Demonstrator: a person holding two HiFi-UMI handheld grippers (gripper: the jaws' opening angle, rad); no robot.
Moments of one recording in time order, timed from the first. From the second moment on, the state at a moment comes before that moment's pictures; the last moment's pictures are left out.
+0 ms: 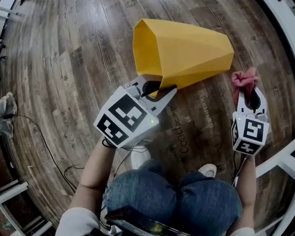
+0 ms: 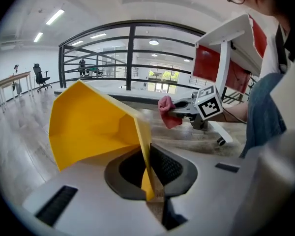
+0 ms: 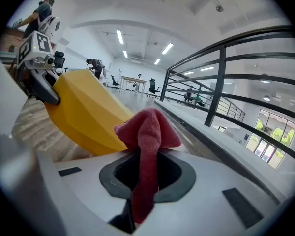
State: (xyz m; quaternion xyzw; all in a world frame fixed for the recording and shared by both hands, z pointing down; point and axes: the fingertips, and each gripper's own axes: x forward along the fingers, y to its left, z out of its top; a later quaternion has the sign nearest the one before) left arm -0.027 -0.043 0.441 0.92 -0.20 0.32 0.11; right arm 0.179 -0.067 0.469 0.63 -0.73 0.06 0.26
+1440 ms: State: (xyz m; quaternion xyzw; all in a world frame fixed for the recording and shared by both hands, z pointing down) left arm 0.066 -0.013 0.417 0.72 0.07 0.61 -0.31; right arm 0.216 -0.022 0.413 0.69 -0.70 0.14 0.10
